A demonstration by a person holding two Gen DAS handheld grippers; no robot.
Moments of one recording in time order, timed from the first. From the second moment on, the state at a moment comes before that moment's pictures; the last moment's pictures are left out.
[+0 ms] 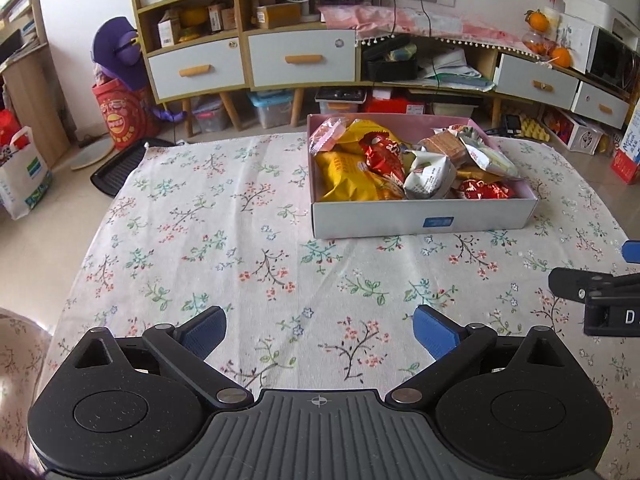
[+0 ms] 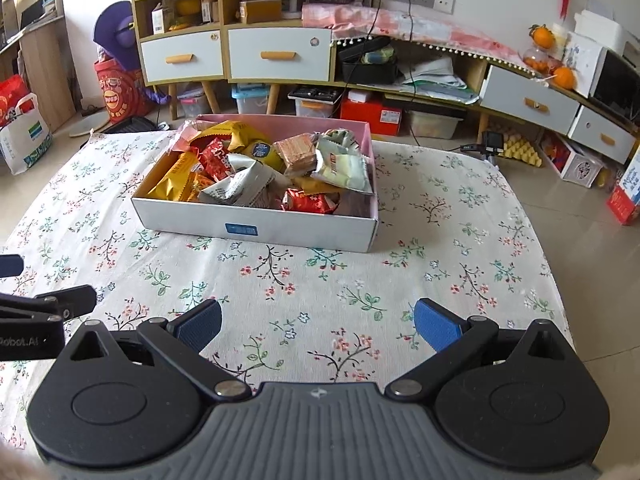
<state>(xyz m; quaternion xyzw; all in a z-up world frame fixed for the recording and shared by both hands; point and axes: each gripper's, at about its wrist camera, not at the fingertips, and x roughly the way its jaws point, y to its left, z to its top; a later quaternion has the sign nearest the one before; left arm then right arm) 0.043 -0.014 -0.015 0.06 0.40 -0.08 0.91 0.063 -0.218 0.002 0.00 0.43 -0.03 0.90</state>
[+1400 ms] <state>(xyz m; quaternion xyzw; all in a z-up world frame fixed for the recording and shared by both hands) 0.034 -0.020 -0.011 0.06 0.39 -0.07 0.91 0.057 -0.216 -0.004 -0.01 0.44 -0.04 0.90</state>
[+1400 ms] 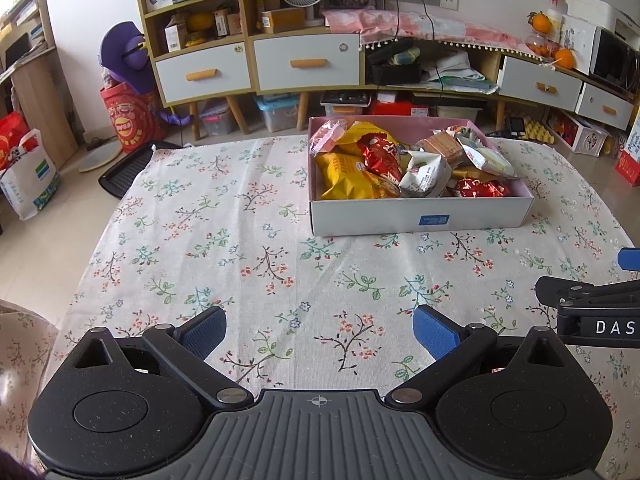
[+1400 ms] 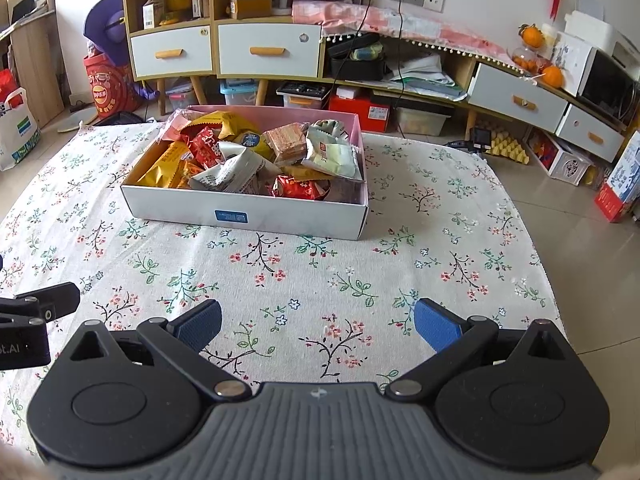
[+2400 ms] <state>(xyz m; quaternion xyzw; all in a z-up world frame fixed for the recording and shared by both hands) 0.033 -0.026 -0.017 0.06 0.40 -0.08 0.91 0.058 -0.216 -0.004 -0.01 0.44 -0.05 0.90</state>
